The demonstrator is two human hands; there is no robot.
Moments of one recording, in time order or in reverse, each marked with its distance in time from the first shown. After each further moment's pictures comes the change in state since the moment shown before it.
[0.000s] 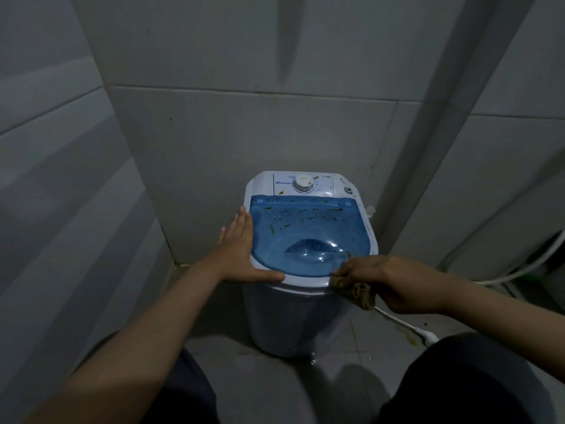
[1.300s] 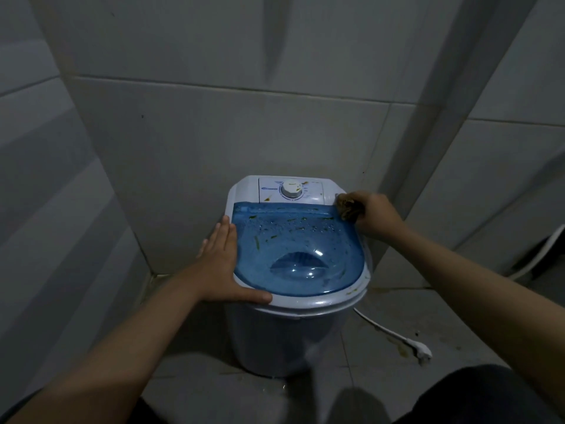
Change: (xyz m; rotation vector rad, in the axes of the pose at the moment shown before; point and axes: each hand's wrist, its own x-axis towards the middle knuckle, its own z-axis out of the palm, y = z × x) left_hand 0.000 0.008 -0.007 0.023 -0.096 -0.037; right_hand 0.090 0.080 -0.036 0.031 0.444 0.634
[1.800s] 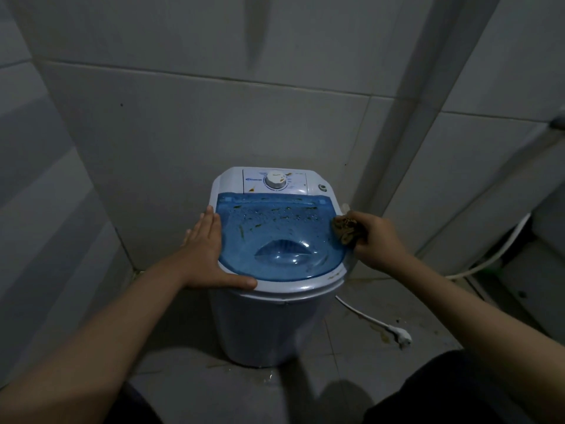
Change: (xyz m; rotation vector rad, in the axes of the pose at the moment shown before) left_hand 0.001 0.003 0.000 -0.003 -0.006 -0.004; right_hand -0.083 -0.003 -0.003 0.069 0.034 0.073
